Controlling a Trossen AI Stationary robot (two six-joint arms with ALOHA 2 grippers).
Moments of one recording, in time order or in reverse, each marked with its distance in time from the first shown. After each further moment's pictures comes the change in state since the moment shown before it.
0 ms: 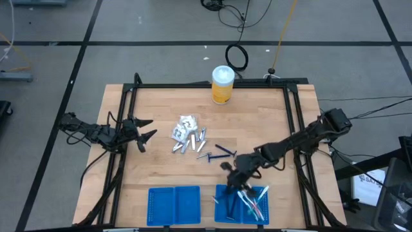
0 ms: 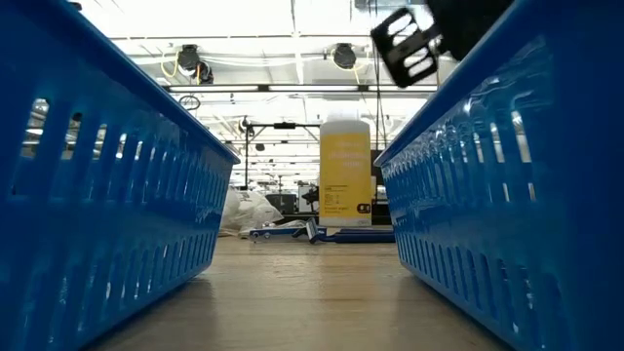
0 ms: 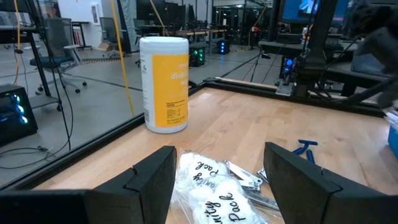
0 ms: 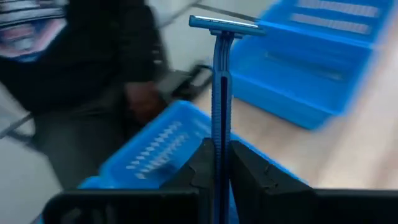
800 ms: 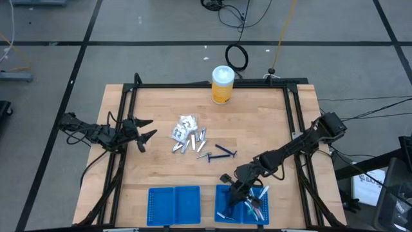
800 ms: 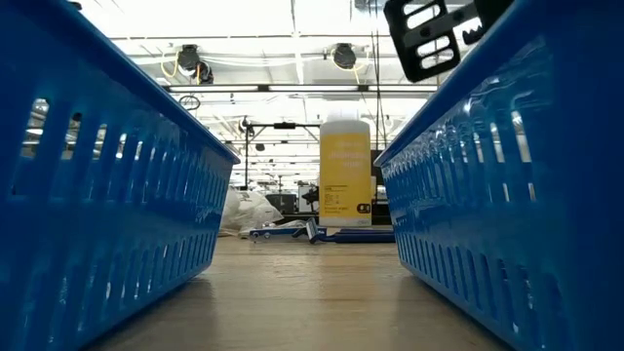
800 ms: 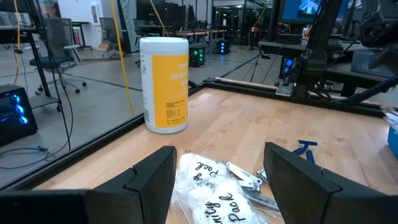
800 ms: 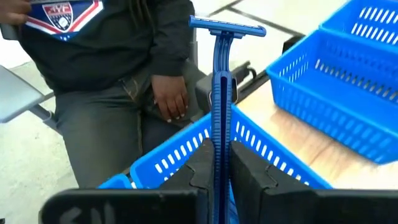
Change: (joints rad) left arm 0.000 0.000 0.000 0.000 0.000 0.000; right arm 0.082 0.089 -0.001 0.118 -0.043 -0.068
